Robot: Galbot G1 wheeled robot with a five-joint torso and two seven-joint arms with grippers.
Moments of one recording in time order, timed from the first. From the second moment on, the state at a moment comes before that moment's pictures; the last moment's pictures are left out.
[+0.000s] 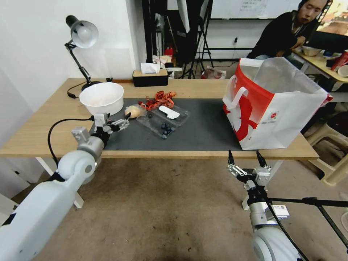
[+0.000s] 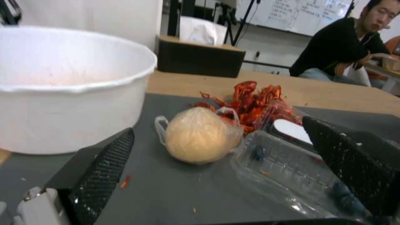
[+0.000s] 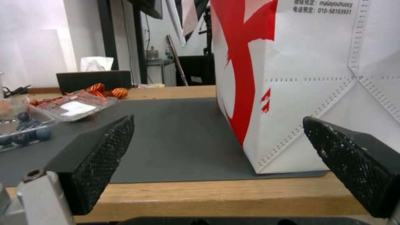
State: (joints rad) left arm 0.91 -0.86 -0.24 -1.77 -1.00 0.19 -0.18; right arm -1.59 1.27 0.45 2.04 0.23 0.24 0.19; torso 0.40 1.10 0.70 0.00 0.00
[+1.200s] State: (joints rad) left arm 0.54 -0.93 0.06 -1.43 -1.14 0.26 -0.24; right arm -1.59 1.28 0.47 2.03 0.22 0.24 0.20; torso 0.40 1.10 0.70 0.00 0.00
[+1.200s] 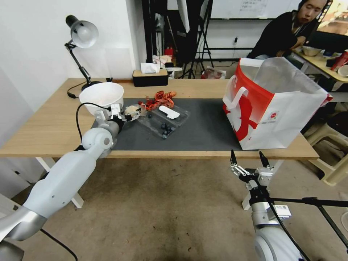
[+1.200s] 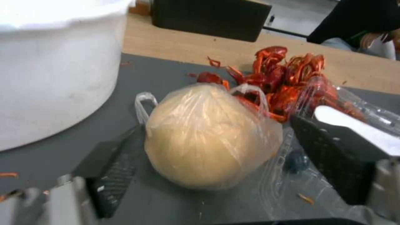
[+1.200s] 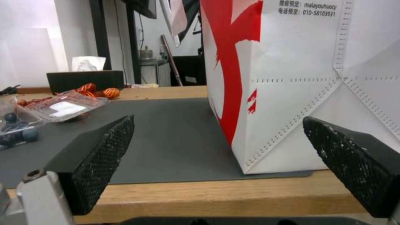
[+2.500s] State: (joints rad) left arm 0.47 -0.91 0.11 -1.36 -1.00 0.14 -0.09; right arm -1.58 1.28 0.47 2.02 0.22 0.25 0.20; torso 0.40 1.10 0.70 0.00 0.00
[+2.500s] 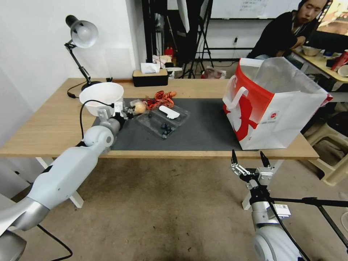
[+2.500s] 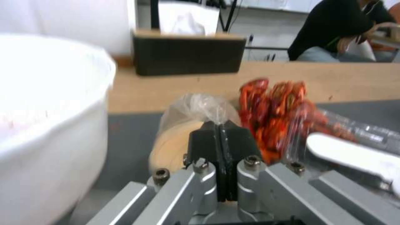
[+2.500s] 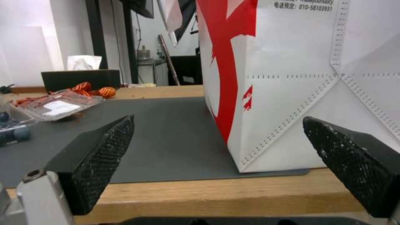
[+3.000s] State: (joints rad) left arm 0.42 -0.88 0.13 -1.48 -0.99 0.08 -0.04; right arm -1.57 1.28 0.47 2.02 0.22 0.25 0.20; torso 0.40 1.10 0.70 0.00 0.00
